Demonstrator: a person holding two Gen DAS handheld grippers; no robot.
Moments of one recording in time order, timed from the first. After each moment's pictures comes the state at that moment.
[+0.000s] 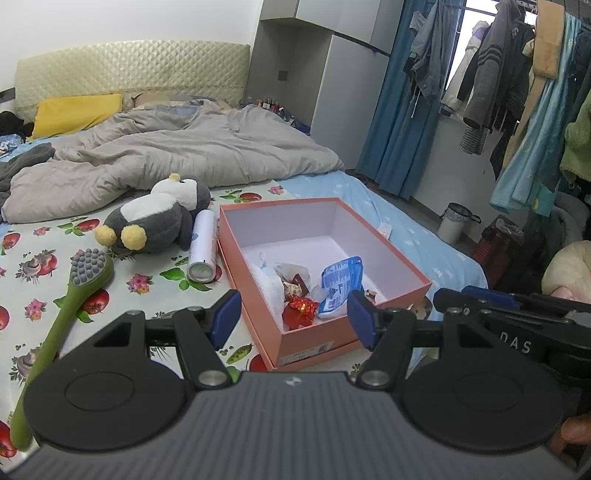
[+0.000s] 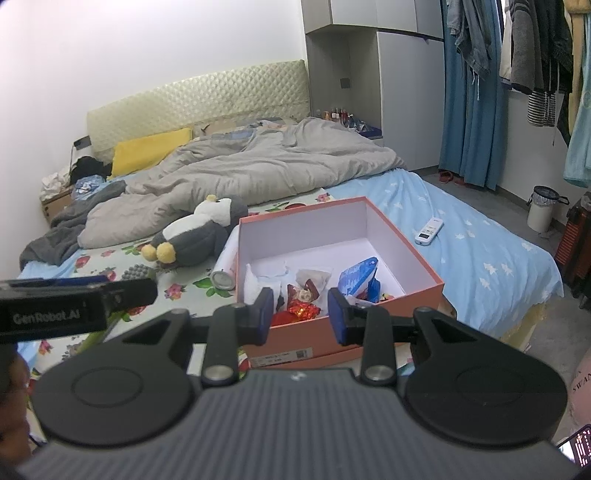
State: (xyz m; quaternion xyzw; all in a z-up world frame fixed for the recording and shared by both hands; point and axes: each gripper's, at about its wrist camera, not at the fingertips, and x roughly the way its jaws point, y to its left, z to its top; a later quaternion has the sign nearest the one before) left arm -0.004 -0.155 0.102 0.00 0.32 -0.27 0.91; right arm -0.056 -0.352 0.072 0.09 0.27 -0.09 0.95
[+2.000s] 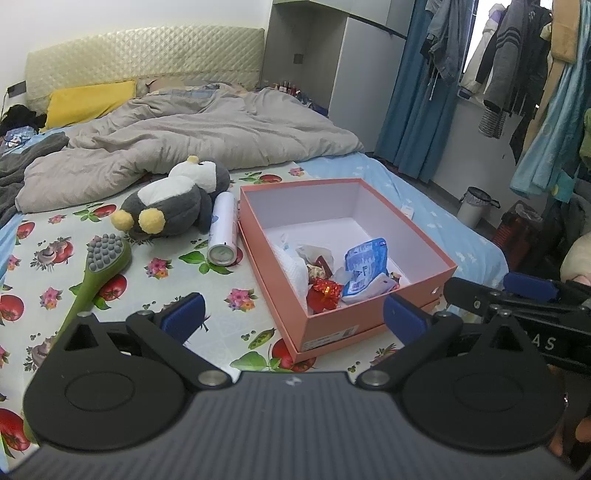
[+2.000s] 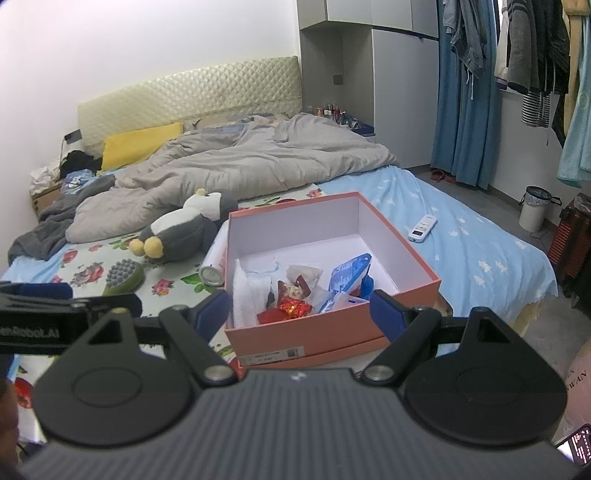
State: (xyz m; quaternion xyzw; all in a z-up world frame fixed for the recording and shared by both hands) left arm 0.009 -0.152 0.086 0.02 0.34 -0.24 0.91; right arm -0.043 -0.353 0.056 0.08 0.28 -0.11 0.95
